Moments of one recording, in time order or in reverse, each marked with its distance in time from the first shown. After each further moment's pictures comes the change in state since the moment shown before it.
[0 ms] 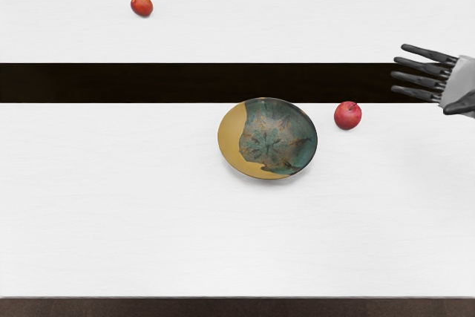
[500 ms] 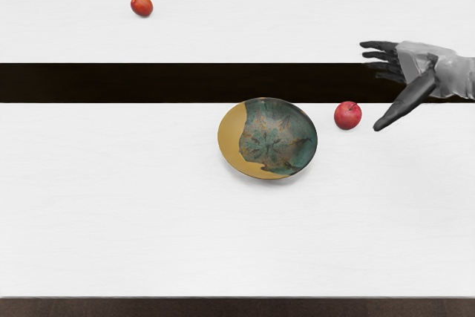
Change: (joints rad) left arm 0.000 0.000 0.000 0.000 0.000 0.000 0.000; right arm 0.226 0.068 -0.163 0.363 -0.859 -0.389 0.000
